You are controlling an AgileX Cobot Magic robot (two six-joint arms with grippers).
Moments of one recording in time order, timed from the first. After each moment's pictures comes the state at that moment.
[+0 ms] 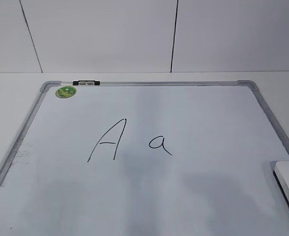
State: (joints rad) left arm 0.04 0.01 -0.51 -0.08 1.11 0.06; right arm 0.05 -0.02 -0.50 -0.15 1.16 0.06
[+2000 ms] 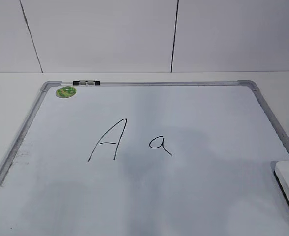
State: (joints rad) left arm 0.04 0.01 -0.51 -0.08 1.11 0.06; right arm 0.05 0.43 -0.64 -0.07 1.02 0.06
